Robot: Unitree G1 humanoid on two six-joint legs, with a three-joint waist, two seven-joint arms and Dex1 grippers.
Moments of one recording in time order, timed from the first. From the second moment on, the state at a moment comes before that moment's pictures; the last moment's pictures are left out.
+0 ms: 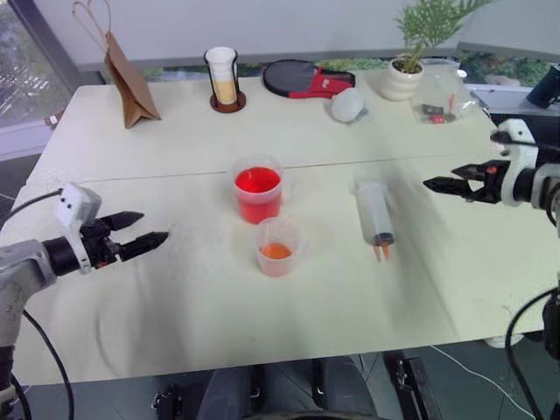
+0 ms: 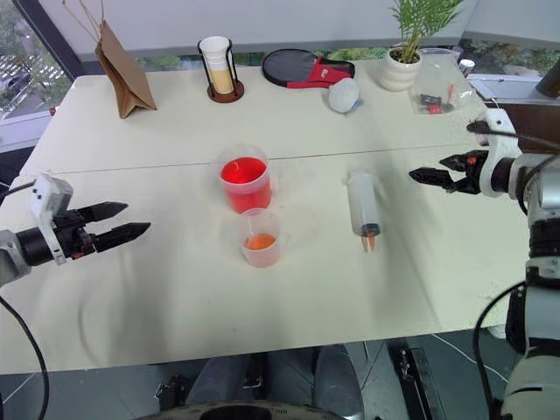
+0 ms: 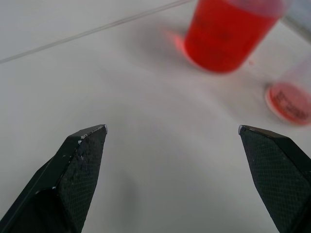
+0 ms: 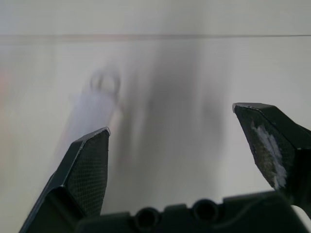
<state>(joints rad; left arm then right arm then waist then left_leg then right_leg) -0.19 0.94 0.32 -0.05 -0.60 0.68 -1.01 -0.99 -0.92 -0.05 0.65 0.25 0.91 0.97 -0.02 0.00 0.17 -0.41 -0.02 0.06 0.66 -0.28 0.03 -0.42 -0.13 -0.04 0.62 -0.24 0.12</state>
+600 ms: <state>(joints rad) -0.61 0.91 0.02 0.07 -0.42 0.50 -1.19 -1.34 -0.71 0.34 1.05 0.07 1.21 1.01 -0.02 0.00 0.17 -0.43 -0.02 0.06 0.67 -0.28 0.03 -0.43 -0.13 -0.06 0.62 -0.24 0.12</state>
